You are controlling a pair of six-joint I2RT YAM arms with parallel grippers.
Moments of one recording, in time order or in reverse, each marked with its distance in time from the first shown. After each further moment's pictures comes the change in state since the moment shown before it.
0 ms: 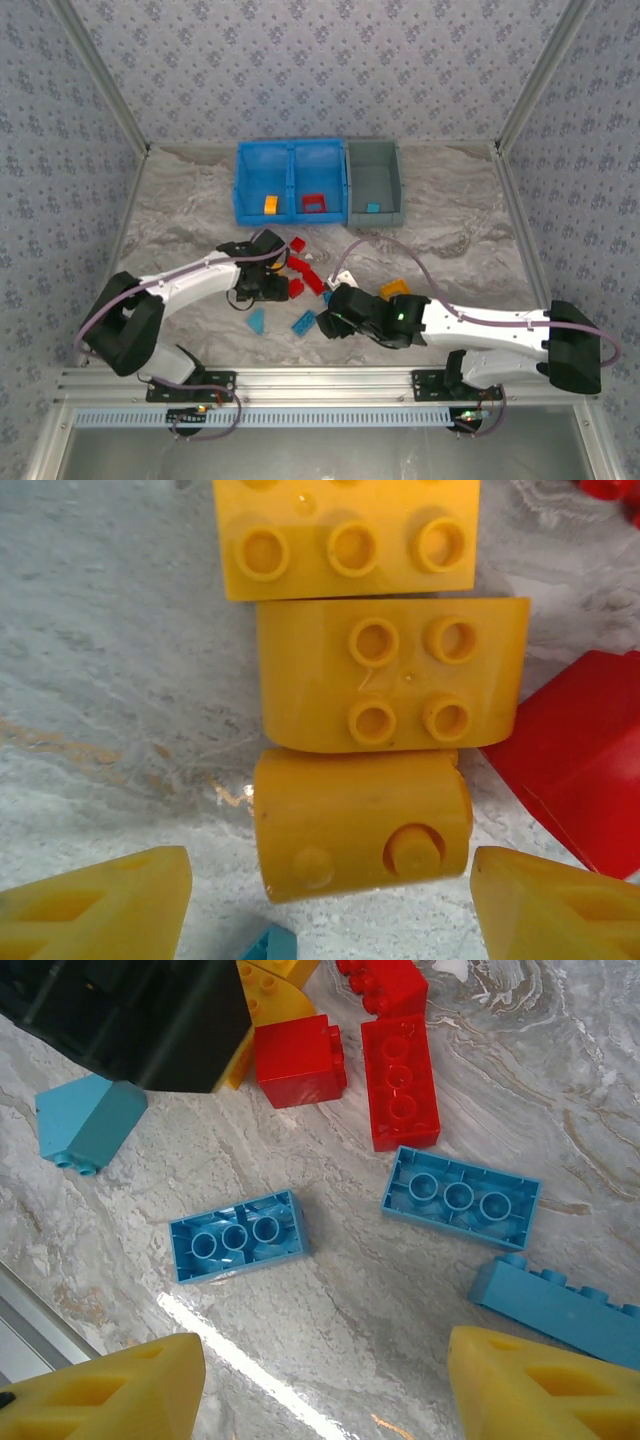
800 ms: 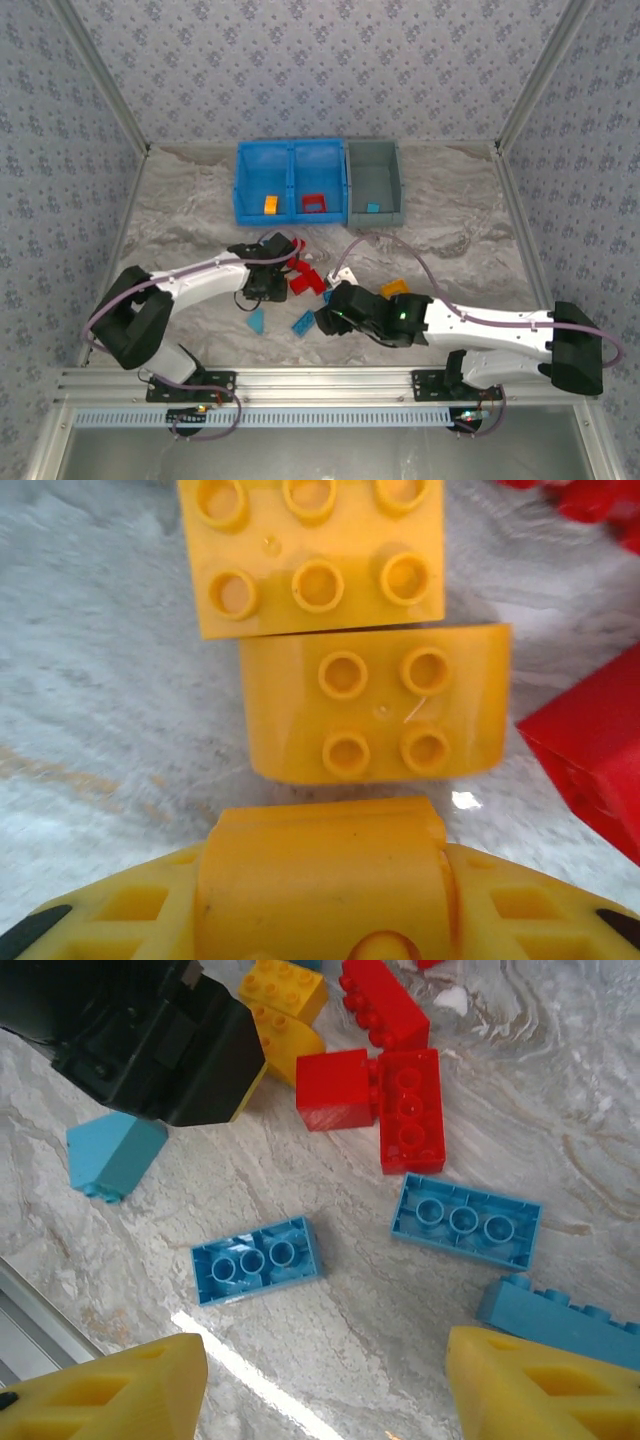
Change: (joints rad) left arm -0.059 0.005 0.043 -0.018 -0.115 -0.010; right arm -0.007 -0.015 0.026 0.009 0.017 0.011
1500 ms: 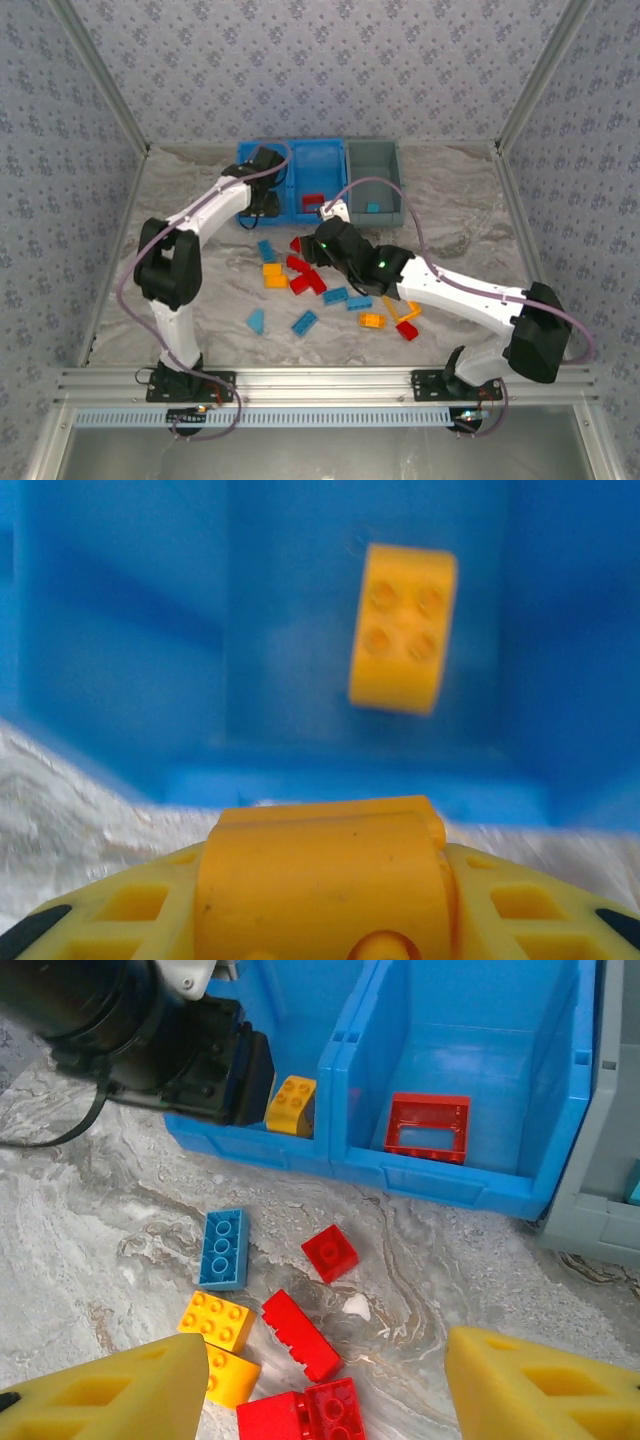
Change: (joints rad) left arm 0.336 0.502 0.785 -0.137 -0.143 0.239; right arm -0.237 0.250 0.327 0.145 0.134 -0.109
